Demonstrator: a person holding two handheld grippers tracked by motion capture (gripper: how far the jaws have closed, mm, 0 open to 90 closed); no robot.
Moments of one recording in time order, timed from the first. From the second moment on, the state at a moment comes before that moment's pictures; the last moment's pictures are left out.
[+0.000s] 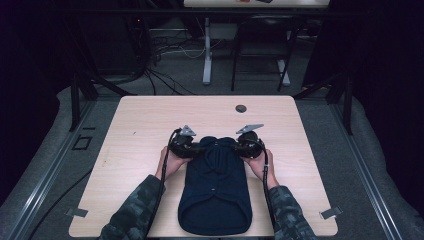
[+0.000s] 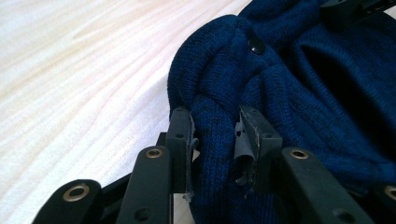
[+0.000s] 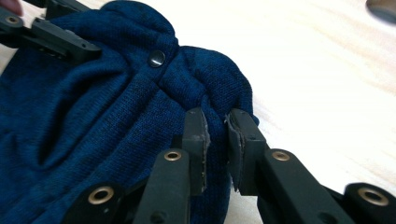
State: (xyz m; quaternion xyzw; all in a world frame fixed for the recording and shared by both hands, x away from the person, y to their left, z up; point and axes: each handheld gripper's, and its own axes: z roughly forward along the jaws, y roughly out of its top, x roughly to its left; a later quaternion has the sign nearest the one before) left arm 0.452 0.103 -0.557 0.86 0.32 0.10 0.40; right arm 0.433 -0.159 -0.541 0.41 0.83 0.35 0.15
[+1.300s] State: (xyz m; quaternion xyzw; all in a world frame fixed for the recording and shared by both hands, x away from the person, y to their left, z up) left arm 0.423 0.104 -0.508 0.84 0.26 0.16 0.45; right arm 0.389 -0.177 -0.488 0.36 0.81 0.42 0.21
